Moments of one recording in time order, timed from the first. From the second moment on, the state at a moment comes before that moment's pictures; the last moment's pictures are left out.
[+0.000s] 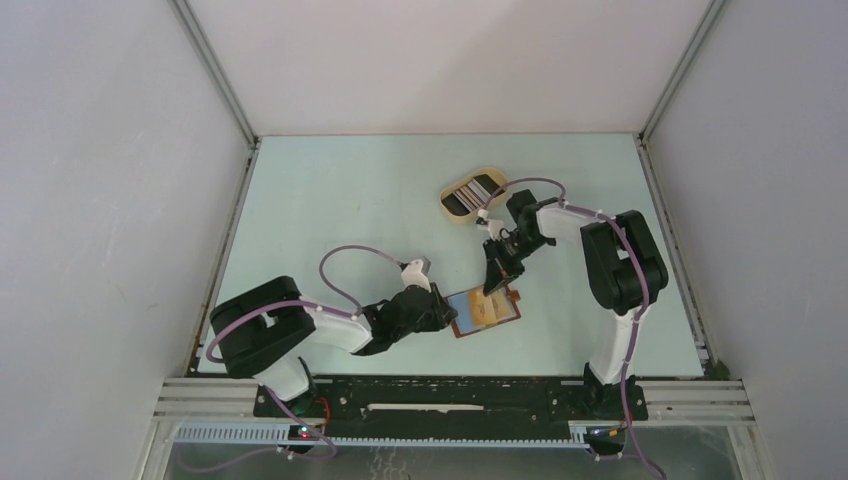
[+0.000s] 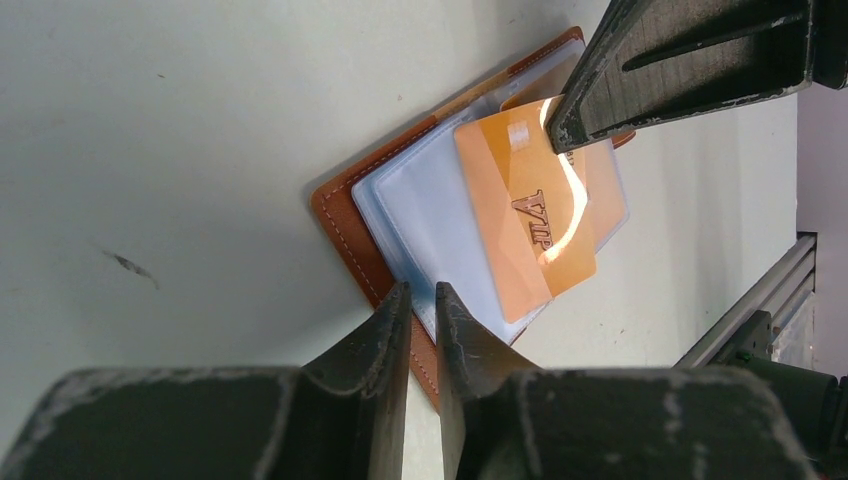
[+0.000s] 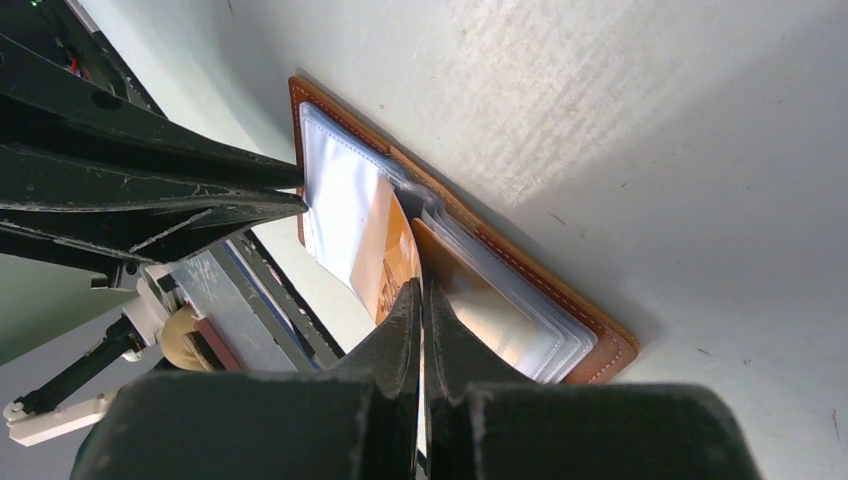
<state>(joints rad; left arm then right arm) -1.05 1.58 0.44 0.54 -0.22 -0.99 0.35 1.94 1.18 -0.74 -0.75 -0.12</state>
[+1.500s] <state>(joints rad) -1.05 1.53 0.35 0.65 -0.21 -0.97 0.42 1.94 1.22 -0.74 -0.77 -0.17</state>
